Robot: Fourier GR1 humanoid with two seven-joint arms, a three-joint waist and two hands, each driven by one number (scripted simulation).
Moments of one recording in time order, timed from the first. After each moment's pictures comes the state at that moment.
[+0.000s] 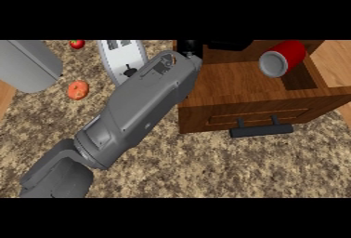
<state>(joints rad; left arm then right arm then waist) -1.38 0.00 -0.52 -0.50 0.83 0.71 -0.09 0.36 -0.03 -0.65 -2.30 -0.53 0.43 0.30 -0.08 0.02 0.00</state>
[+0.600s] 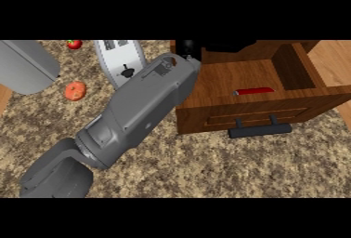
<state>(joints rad) -1.39 0.00 -0.59 -0.46 0.92 0.78 -0.15 0.35 -0.03 -0.64 -2.31 -0.53 0.44 0.31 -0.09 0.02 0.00</state>
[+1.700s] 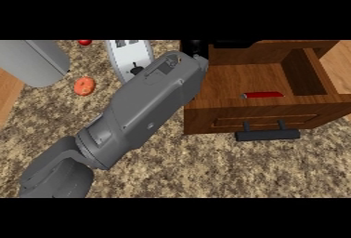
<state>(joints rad) -1.41 0.00 -0.61 -0.50 1.05 0.81 -0.29 0.12 -0.12 -0.50 -2.39 0.01 0.50 0.10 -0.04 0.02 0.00</state>
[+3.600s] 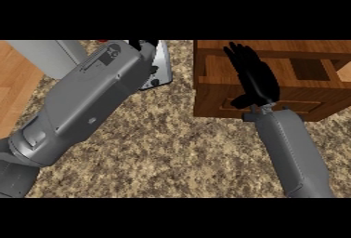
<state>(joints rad) -1.26 0.26 -0.60 -0.80 0.91 0.83 -0.04 -0.62 -0.13 0.01 -1.06 1.20 -0.18 -0.11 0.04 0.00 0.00</state>
